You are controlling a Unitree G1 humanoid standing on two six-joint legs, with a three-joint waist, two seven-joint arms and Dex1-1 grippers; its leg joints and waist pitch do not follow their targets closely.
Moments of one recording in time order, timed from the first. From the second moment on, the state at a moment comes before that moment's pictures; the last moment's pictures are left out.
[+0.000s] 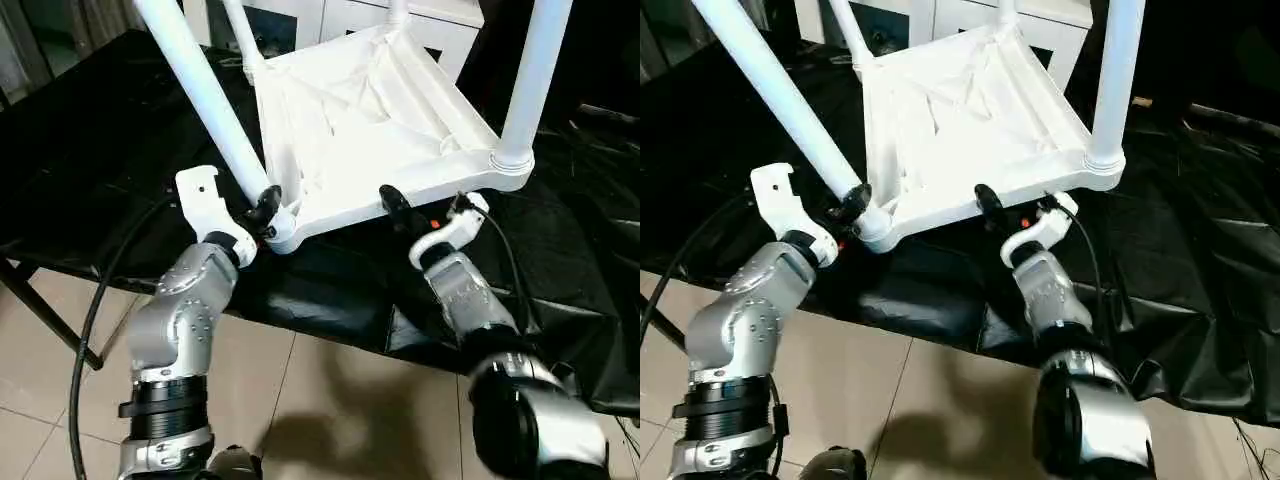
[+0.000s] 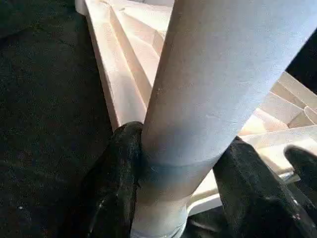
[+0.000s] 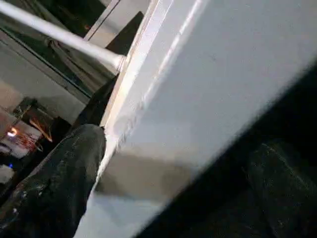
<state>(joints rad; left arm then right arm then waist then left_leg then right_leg) -0.43 -0.04 0.22 -0.06 -0.33 0.64 -0.16 -0.80 -0.02 -0.44 1.04 0.60 0.07 0.44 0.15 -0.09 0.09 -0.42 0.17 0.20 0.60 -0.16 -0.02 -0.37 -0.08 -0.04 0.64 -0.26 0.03</state>
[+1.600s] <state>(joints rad) -0.40 -0.03 0.18 -0.03 -0.40 0.60 -0.27 -0.86 -0.05 -0.58 1.12 0.67 0.03 0.45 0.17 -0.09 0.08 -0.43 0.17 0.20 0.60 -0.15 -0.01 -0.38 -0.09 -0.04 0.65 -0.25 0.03</state>
